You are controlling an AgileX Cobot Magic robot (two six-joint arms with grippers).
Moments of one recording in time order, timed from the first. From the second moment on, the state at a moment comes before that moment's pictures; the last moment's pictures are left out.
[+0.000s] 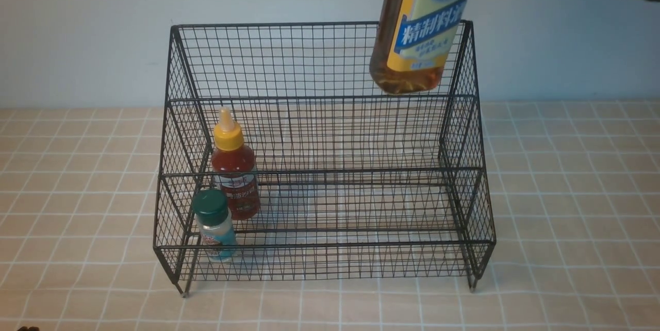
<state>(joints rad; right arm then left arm) 0.46 1.70 -1.66 -1.72 0.25 1.93 -0.03 -0.01 0.03 0.02 0.38 0.03</state>
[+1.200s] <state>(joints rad) 0.46 1.74 -1.61 -1.61 0.22 1.71 -0.03 -0.01 0.03 0.02 0.38 0.03</state>
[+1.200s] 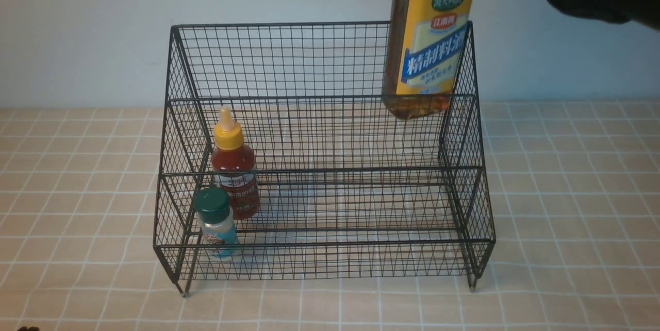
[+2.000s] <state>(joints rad) 0.46 1.77 -1.46 -1.61 0.18 1.69 -0.03 -0.01 0.03 0.02 0.38 0.03</state>
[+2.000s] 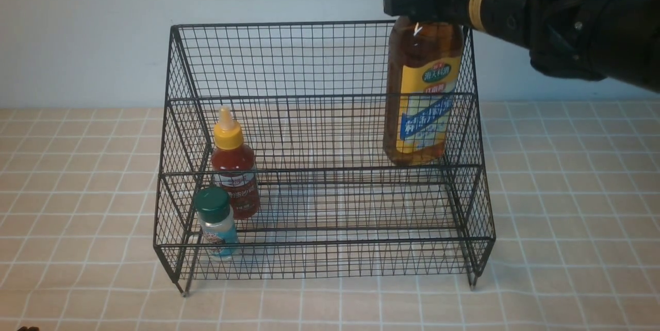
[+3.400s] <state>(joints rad) 0.46 1.51 -1.48 -1.73 0.04 1.59 -0.03 -0.01 0.03 0.02 0.38 0.03</state>
